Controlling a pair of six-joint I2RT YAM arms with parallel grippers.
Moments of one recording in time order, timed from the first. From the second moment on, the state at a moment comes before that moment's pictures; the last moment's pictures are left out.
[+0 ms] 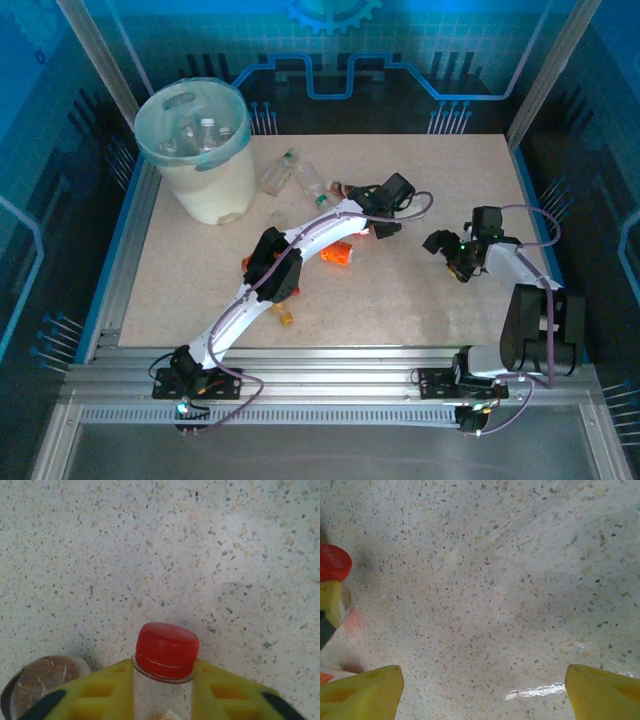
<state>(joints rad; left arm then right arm) -0.80 2.61 2.43 -0.80 -0.12 0.50 -0.15 1.40 0.75 -0.50 -0.35 0.59</state>
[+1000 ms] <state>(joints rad) -0.78 2.59 2.51 -0.74 -0.05 0.33 -0.15 1.37 0.79 -0.51 -0.36 0.58</state>
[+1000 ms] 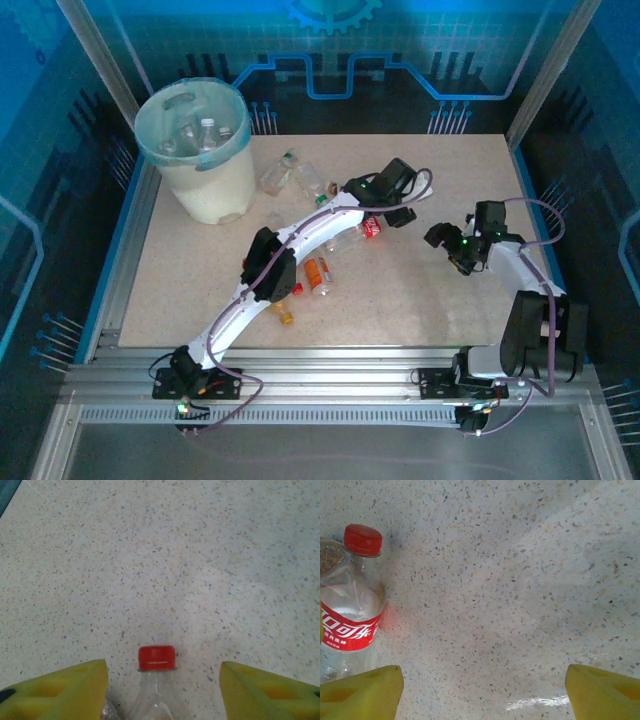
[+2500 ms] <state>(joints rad) -0.76 2.64 2.58 -0.77 0.02 0.22 -0.11 1.37 0.85 -0.55 -0.36 0.58</state>
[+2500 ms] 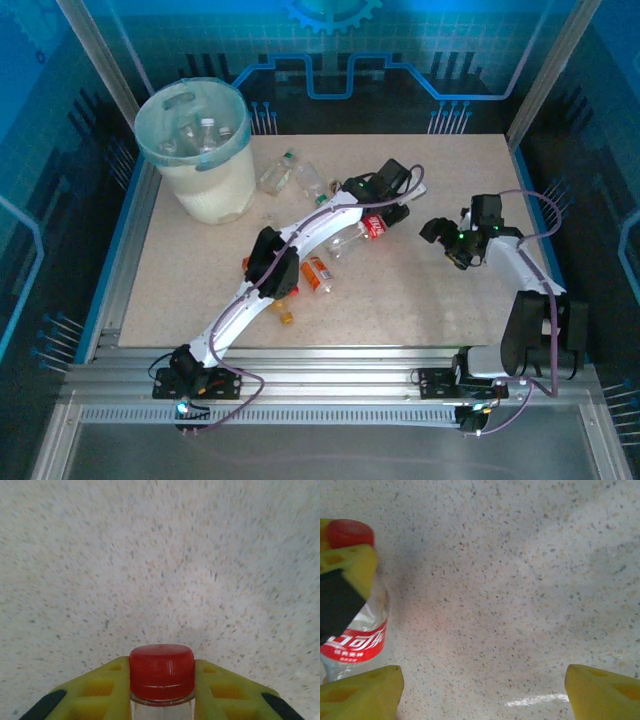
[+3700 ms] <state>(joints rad) -0.75 2.07 2.27 -0.47 -0.03 -0.39 0.33 1.12 0.82 -0.01 -0.38 0.42</state>
